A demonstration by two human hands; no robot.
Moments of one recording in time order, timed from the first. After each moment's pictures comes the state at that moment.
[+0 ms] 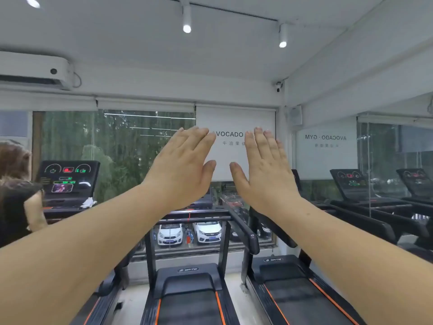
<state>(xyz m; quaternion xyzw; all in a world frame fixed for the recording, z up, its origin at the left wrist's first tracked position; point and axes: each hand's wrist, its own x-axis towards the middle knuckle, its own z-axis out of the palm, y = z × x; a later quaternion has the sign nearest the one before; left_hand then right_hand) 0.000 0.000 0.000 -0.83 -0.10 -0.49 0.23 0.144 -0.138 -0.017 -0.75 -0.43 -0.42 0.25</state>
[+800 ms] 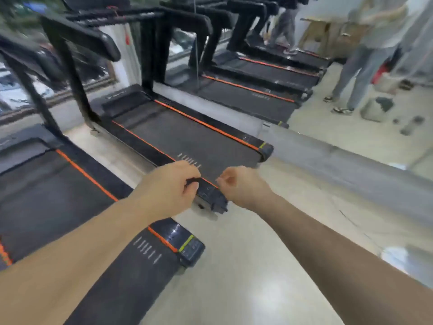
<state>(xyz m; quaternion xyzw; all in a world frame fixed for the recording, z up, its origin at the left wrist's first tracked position) 0.205 -0.178 -0.433 -0.97 0.16 -0.08 -0.17 0.248 -0.381 -0.462 -0.95 -0.10 0.07 0.28</state>
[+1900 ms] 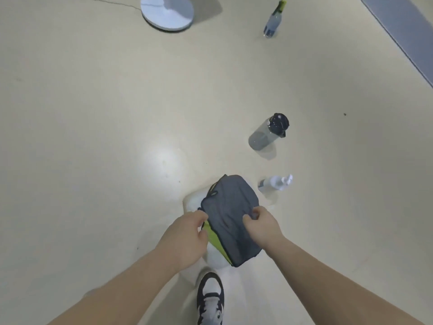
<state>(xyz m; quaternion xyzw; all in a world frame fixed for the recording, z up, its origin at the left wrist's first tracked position) -0.302 -0.561 -1.072 -0.74 0.40 0.52 -0.13 -0.498 -0.669 -1.112 -0.55 0.71 0.10 0.44</state>
